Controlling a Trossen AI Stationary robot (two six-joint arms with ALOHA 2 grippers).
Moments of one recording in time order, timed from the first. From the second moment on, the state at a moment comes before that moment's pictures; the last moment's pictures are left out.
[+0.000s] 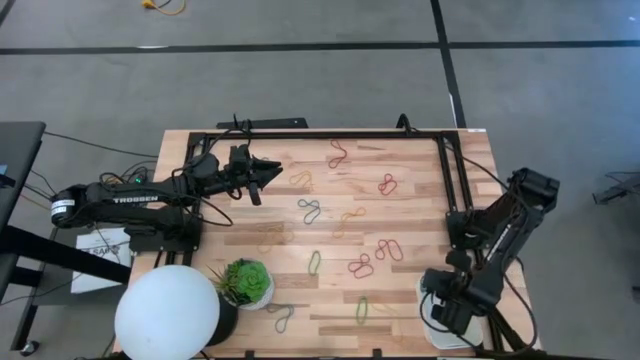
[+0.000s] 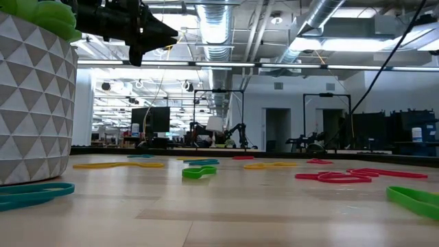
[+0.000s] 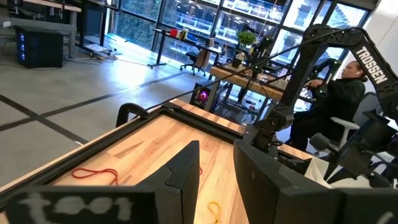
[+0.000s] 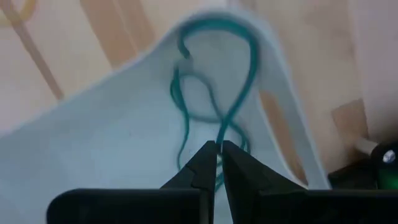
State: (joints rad) left arm 0.30 0.92 0.47 0.46 -0.01 -0.30; right arm 1.06 1.54 0.93 -1.07 0.06 1.38
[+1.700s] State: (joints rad) left arm 0.30 0.92 0.47 0.35 -0.04 -0.30; right arm 0.30 1.49 1.29 -0.60 0.26 0.16
